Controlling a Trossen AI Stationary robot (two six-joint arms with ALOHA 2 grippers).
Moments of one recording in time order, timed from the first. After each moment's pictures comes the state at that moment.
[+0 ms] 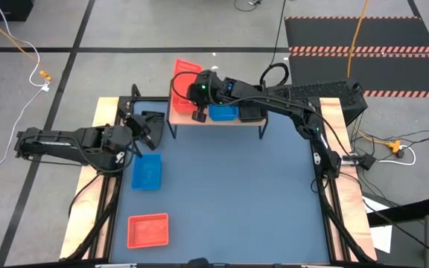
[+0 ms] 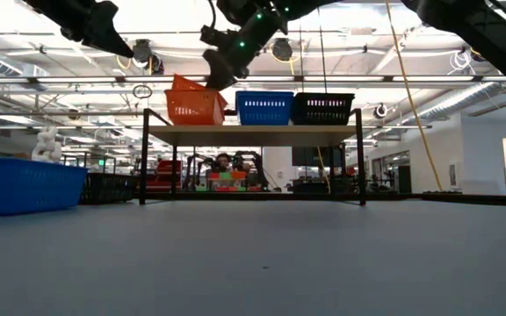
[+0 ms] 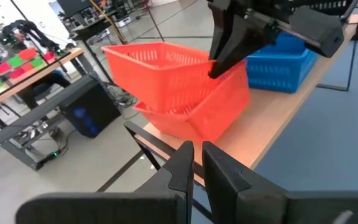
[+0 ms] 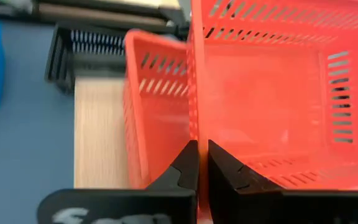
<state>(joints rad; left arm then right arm) -0.04 0.71 0.72 -0.45 -0.89 -0.01 -0.34 2.17 2.17 -0.66 0.11 -0.32</state>
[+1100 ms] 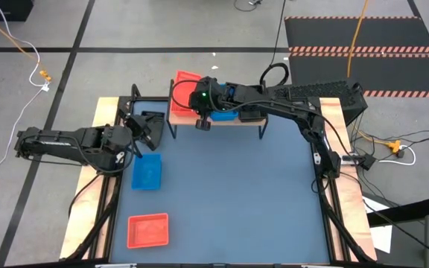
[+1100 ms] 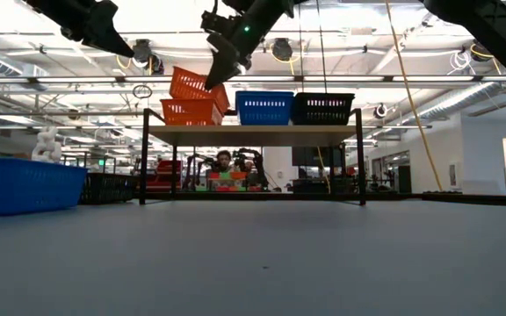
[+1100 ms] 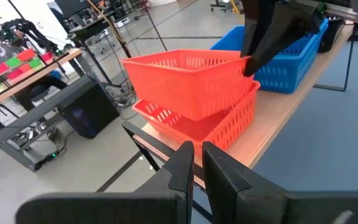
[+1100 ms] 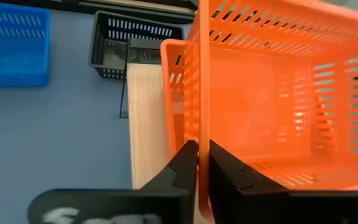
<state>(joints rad) -0.05 0.71 0.72 -0.45 -0.89 -0.01 -0.29 2.12 2.16 -0.77 0.11 -0.30</state>
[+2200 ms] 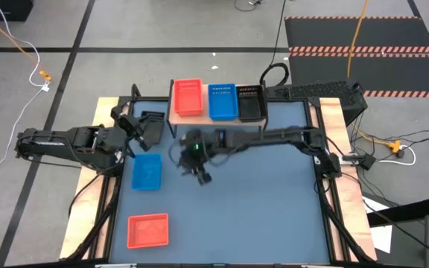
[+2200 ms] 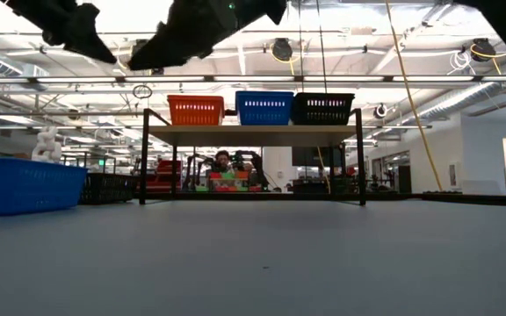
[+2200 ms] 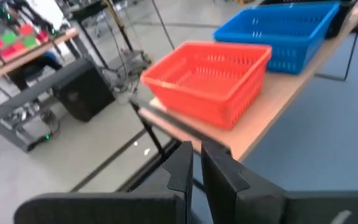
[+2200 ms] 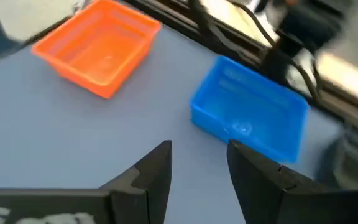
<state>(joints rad) -0.06 0.62 0.72 -0.65 -0.89 -0.16 0.00 2.12 1.87 -0.41 -0.32 -0.46</state>
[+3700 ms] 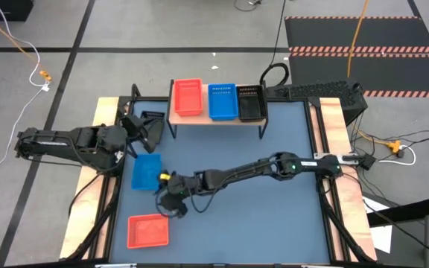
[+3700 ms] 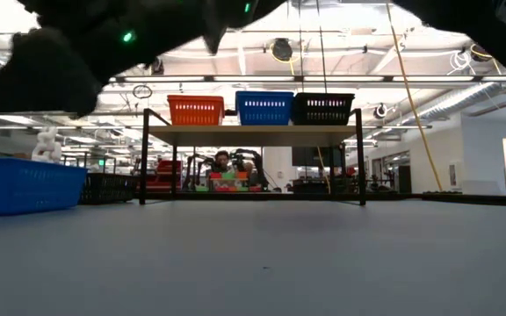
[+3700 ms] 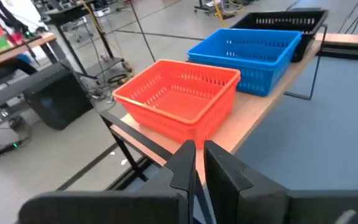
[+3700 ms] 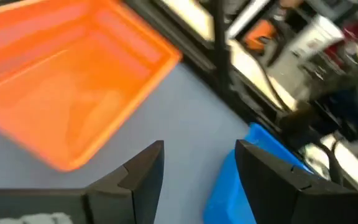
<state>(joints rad) -0.06 0.66 0.72 -0.51 -0.80 -0.13 0.19 2.51 2.16 -0.10 -0.05 -0.57</state>
